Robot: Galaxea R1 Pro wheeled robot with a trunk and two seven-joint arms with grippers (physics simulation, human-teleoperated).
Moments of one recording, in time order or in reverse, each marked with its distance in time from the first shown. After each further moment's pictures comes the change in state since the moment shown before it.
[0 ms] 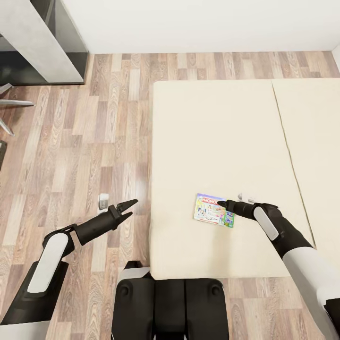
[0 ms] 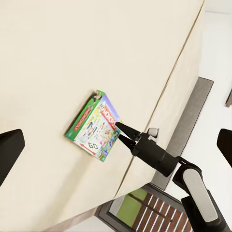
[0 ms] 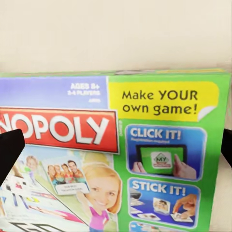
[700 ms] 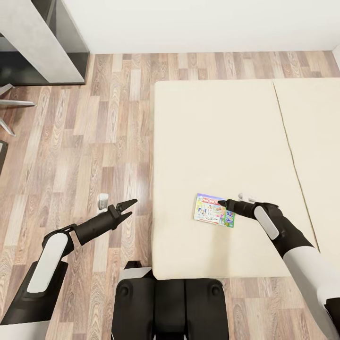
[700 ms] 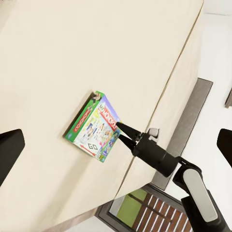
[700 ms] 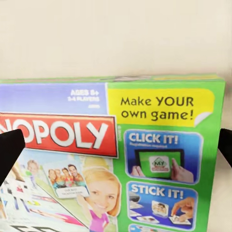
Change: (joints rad) left arm 0.000 0.000 0.004 0.000 0.001 0.000 -0.002; right arm -0.005 -0.004 0.000 0.000 0.000 0.001 0.000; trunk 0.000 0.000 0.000
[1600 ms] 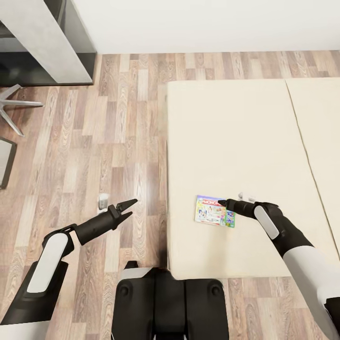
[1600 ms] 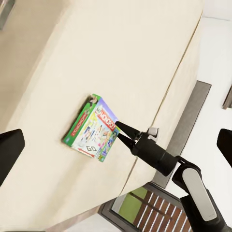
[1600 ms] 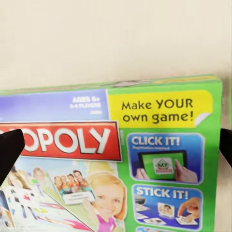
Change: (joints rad) left arm 0.000 0.000 -0.001 0.000 0.003 0.000 -0.001; right arm -0.002 0.000 0.000 0.000 0.001 0.000 -0.001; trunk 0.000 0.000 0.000
